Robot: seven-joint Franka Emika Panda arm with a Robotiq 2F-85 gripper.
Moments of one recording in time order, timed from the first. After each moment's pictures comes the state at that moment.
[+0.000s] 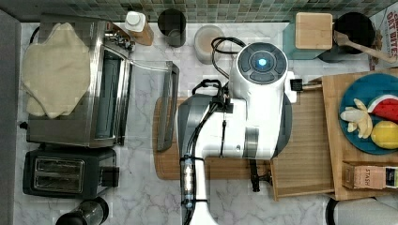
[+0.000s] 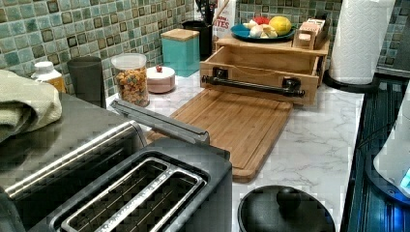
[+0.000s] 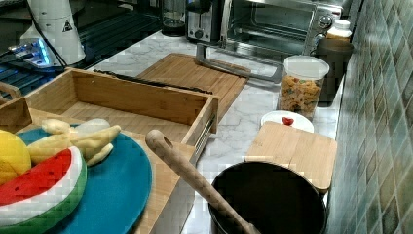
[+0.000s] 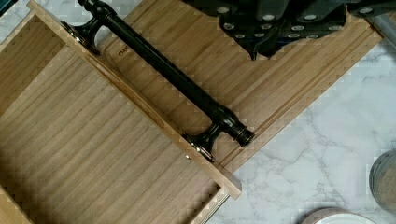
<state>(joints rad) -0.05 0.07 -0.04 -1.87 -0.07 0.25 -0.11</state>
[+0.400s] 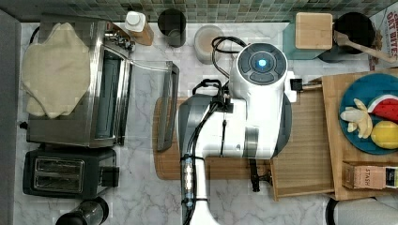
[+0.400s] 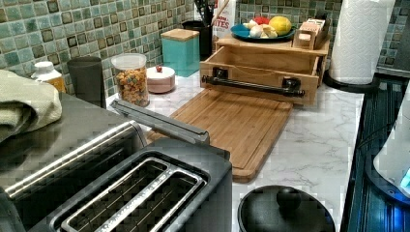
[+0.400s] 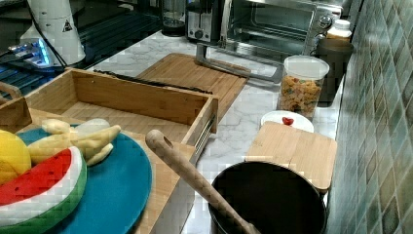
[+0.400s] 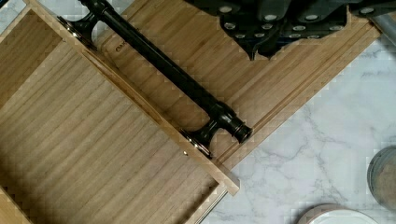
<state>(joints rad) -0.05 0.07 -0.04 -1.88 -0.08 0.27 -0.11</state>
